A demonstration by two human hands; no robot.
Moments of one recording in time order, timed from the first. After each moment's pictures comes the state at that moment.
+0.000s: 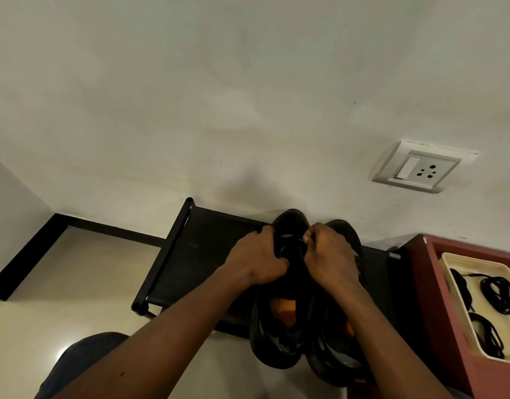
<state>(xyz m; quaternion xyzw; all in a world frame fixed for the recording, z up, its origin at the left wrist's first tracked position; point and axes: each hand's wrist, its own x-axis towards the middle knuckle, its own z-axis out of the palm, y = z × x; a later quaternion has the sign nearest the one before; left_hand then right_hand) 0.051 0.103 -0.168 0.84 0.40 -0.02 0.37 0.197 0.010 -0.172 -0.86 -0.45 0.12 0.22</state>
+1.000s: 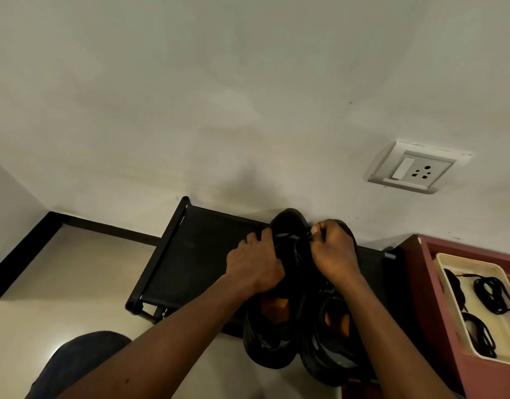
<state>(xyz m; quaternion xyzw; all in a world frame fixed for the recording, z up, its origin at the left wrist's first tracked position) 0.060 0.086 -0.174 0.85 0.44 -0.05 0.30 0.215 0.011 -0.171 -0.86 -0.35 0.18 0.33</state>
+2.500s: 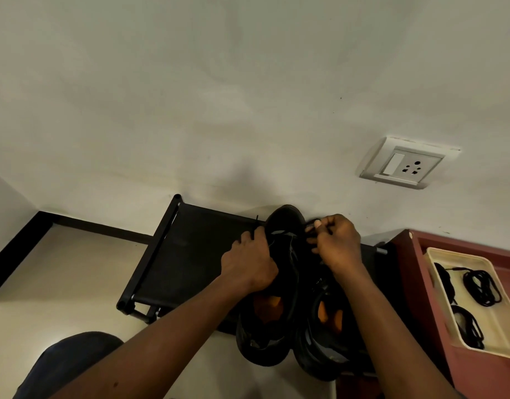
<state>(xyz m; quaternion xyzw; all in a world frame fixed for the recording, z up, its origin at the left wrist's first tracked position) 0.061 0.080 -0.169 0.83 0.44 -0.05 0.34 0.233 0.010 -0.177 -0.84 -0.23 0.20 0.45</state>
